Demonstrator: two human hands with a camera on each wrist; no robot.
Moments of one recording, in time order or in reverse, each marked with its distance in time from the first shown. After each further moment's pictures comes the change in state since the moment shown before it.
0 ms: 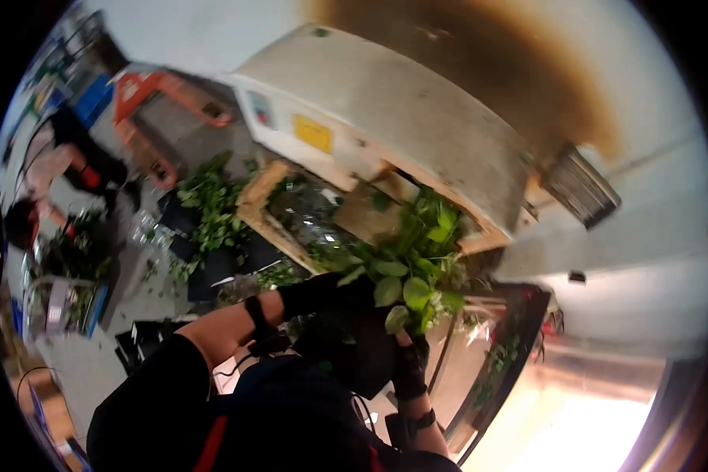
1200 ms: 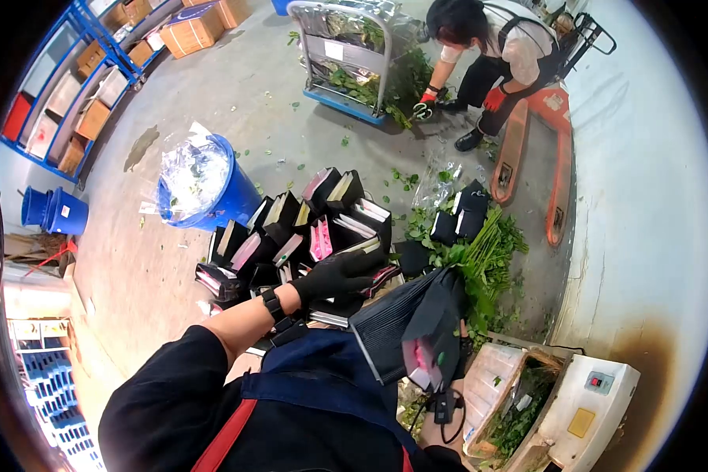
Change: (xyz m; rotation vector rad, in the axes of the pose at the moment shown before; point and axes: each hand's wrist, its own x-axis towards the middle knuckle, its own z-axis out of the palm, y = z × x) left_hand -0.679 -0.088 -0.025 0.319 1.541 -0.161; right_hand -0.192 0.128 0.476 -0.360 -1.153 0.676
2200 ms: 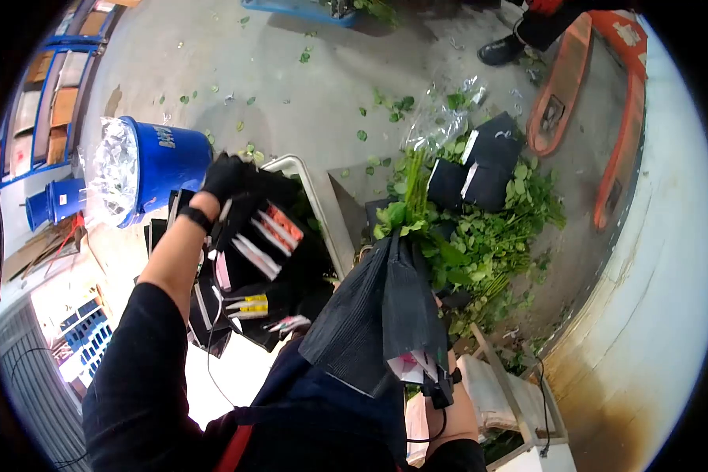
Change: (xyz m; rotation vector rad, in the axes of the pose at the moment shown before) left_hand 0.324 -0.282 -0.069 0.905 0.007 -0.662; right_hand 0.392 -0.096 -0.160 -0.259 0.119 0.449
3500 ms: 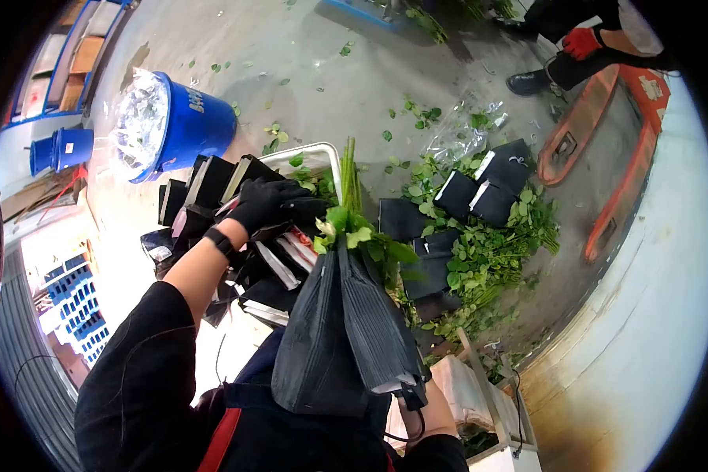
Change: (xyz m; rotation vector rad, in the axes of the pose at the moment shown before) left_hand -0.123 0.037 -0.012 -0.073 0.033 0.192; right_hand -0.048 0.020 0.031 -0.127 -0.055 0.139
